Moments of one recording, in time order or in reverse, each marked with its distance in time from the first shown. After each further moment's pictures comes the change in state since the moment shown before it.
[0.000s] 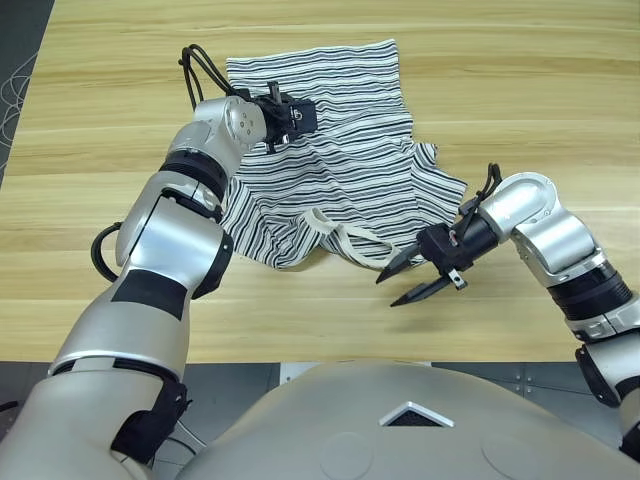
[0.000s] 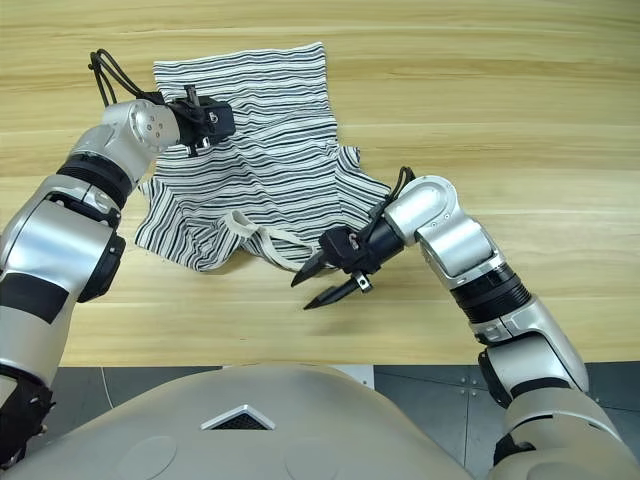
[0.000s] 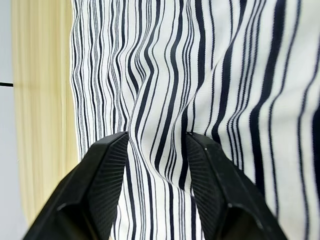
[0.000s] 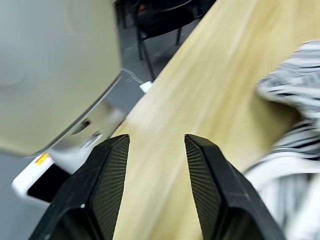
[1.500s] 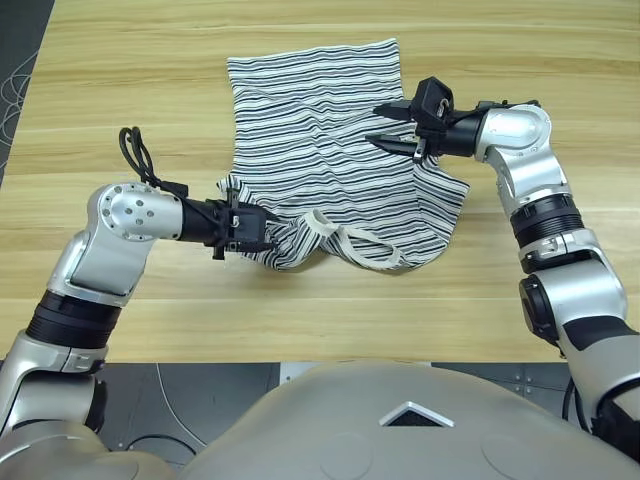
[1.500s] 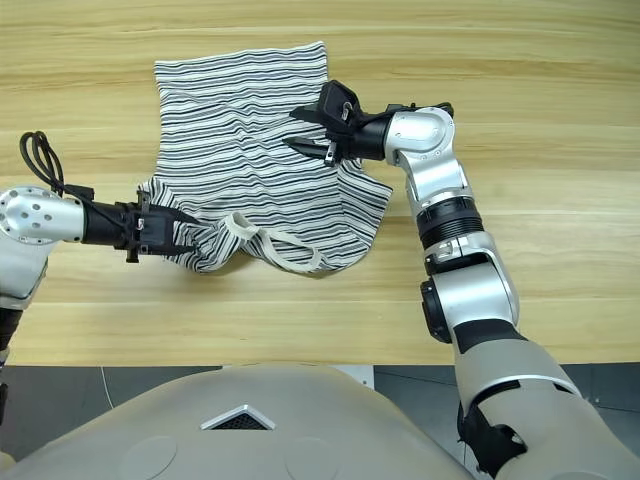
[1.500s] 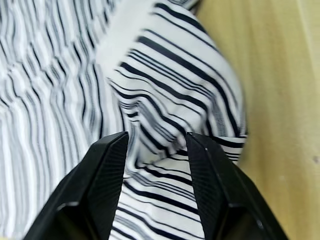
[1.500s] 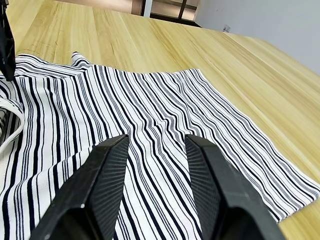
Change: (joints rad) left arm 0.852 0.594 0.233 -1.432 -0.460 0.284 -0.692; right arm -0.289 0.262 -0.210 0.686 -0.287 -0.378 -0.483
